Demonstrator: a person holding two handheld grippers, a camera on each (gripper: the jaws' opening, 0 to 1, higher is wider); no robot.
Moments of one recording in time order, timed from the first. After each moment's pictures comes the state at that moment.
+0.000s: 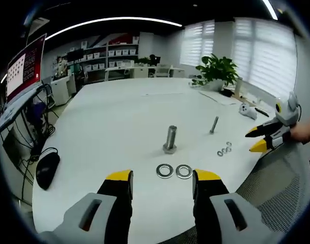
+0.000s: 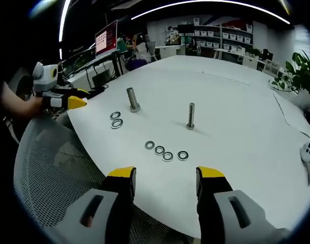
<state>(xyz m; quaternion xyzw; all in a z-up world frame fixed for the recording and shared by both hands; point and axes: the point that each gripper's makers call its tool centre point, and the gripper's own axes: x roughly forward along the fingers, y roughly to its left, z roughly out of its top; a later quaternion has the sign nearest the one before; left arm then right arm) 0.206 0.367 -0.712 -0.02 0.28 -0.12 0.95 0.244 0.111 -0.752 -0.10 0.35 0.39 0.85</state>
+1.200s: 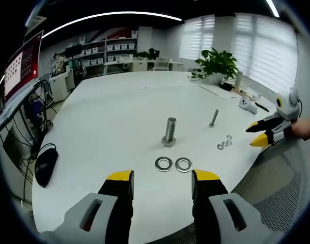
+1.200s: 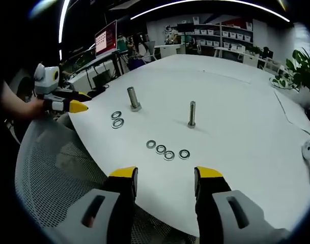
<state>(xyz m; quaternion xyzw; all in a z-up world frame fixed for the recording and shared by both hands) 0.202 0.367 -0.725 -0.01 0.31 -0.12 0.94 0.242 0.112 -0.755 -0.09 0.35 0.39 0.84</state>
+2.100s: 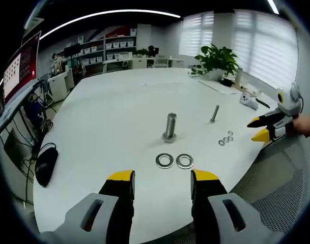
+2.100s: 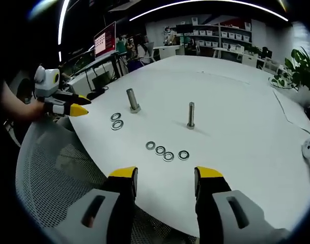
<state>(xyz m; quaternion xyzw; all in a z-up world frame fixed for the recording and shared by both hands) 0.201 0.368 -0.735 0.00 0.33 -0.12 0.94 0.244 0.111 -0.751 -0.09 0.35 0.39 0.85</state>
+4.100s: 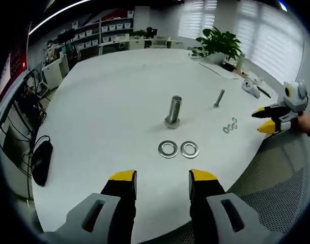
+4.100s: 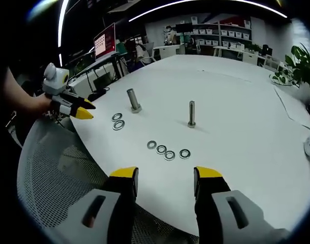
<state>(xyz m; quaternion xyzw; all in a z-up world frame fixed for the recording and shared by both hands) 0.209 0.373 -0.752 0.01 0.41 -0.14 0.90 0.241 0.112 -0.754 -0.08 0.35 0.39 0.84</state>
